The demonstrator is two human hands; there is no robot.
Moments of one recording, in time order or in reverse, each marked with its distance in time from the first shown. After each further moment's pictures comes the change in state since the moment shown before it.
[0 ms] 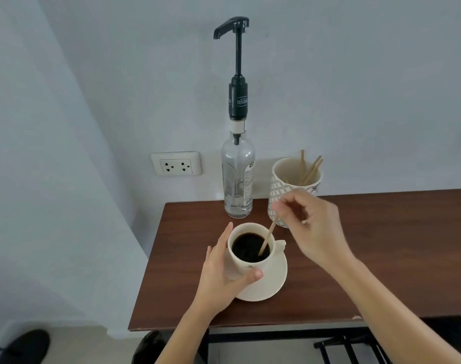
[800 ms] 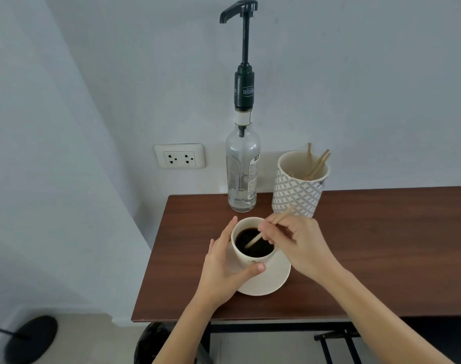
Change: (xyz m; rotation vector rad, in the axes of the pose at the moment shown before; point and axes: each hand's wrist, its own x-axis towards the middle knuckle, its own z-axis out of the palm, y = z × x) left_hand 0.002 -0.005 0.001 0.001 0.043 0.019; right_hand -0.019 0.016 0.027 0.090 -0.239 0.066
